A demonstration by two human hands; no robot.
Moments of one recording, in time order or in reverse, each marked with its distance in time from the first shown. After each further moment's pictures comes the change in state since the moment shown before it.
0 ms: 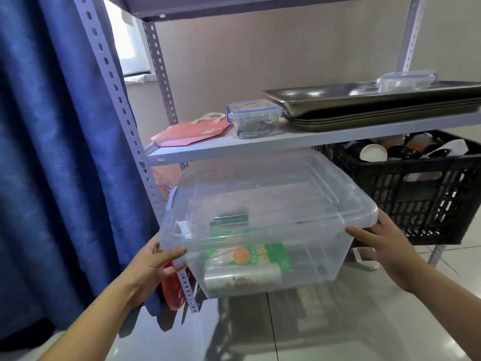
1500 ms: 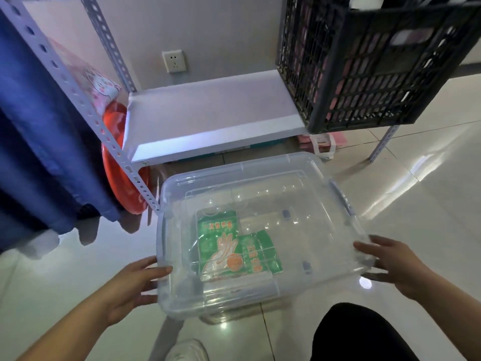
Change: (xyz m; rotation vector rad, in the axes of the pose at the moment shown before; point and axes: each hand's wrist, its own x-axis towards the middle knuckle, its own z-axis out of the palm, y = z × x) left_hand -0.087 -0.195 -0.027 0.224 -0.024 -0.780; right_hand -0.181 0.158 -0.066 -0.156 0.320 0.859
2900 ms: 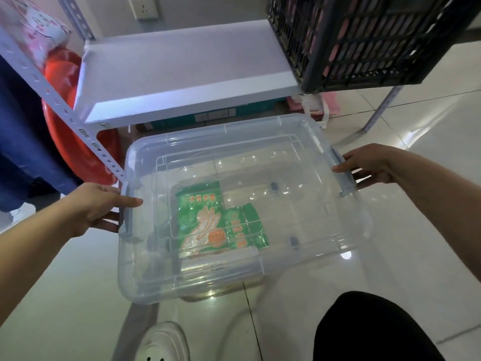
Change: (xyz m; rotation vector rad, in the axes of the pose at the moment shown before) left_hand 0.063 0.084 0.003 0.352 0.300 0.105; right_hand 0.101 -0.116 0.014 -0.546 -0.118 -0.013
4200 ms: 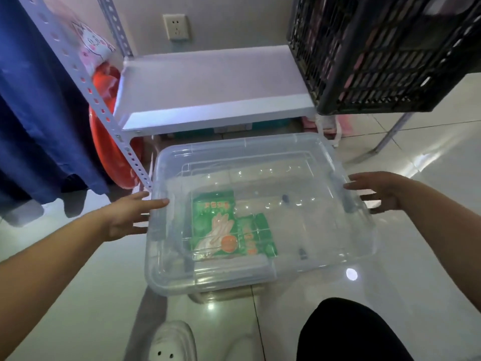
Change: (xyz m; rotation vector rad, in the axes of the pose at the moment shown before) left_hand 0.003 -0.030 -0.004 -0.209 -0.239 0.001; right_hand -0.010 0.011 0.008 0.179 0.023 0.073
